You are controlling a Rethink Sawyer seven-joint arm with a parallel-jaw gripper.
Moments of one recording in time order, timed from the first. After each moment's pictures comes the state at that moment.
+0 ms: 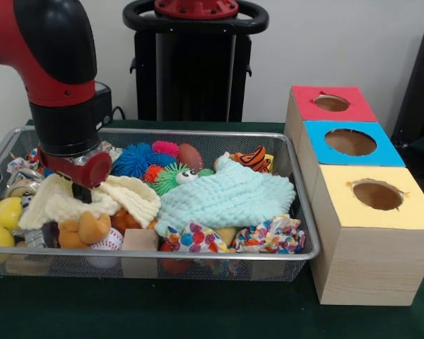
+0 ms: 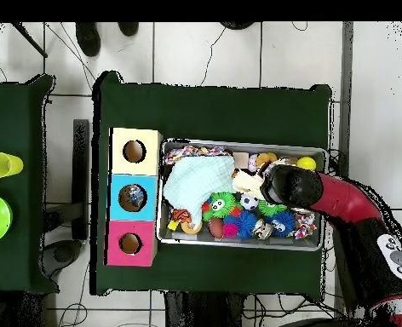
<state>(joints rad) -0.71 -0.46 0.25 1.48 -0.34 0.54 2.09</state>
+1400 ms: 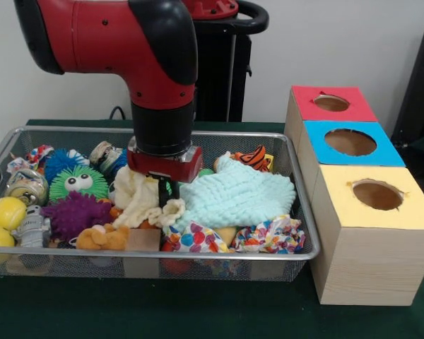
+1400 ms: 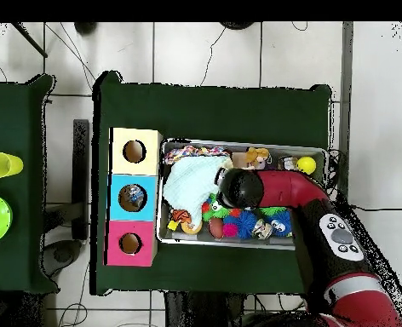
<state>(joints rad) -0.56 -0.49 0.29 1.56 -0.48 0.54 2.09</state>
